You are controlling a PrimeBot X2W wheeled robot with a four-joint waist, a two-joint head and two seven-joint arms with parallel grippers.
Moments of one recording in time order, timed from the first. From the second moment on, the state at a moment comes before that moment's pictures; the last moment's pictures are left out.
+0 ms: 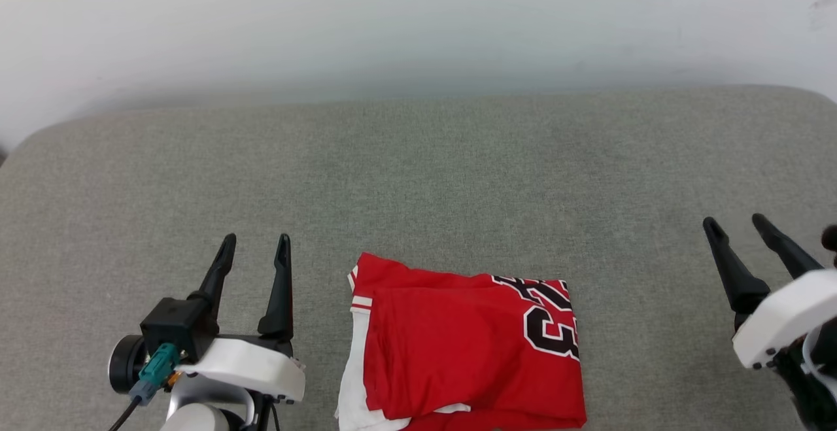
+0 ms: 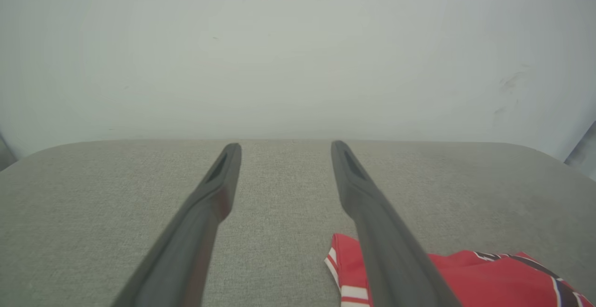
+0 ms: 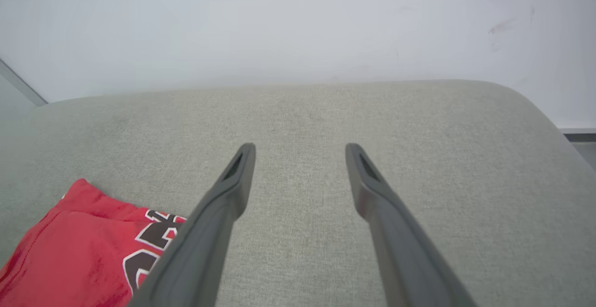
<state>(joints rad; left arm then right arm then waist) -0.12 0.37 -0.39 0.01 -0.52 0.24 -0.24 -0.13 -0.31 -0.02 -0.01 0.45 0.13 0.31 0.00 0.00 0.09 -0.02</state>
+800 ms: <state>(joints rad) -0.03 0.36 -0.37 0.08 -0.53 0.23 -0.26 0.05 -0.18 -0.04 -0.13 0.26 0.13 0.04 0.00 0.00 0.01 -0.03</state>
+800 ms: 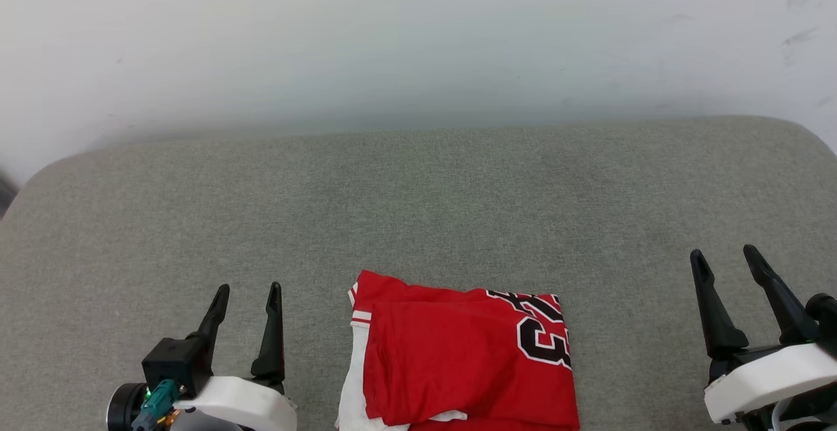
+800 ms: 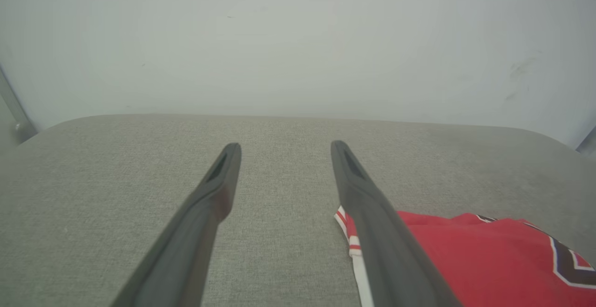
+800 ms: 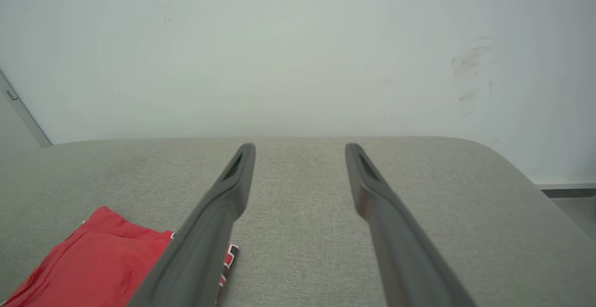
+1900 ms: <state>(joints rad) -0.17 0.26 -0.28 0.04 -0.42 0.14 -0.26 -0.13 -0.06 -0.36 0.14 0.86 0.13 1.16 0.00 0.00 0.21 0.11</state>
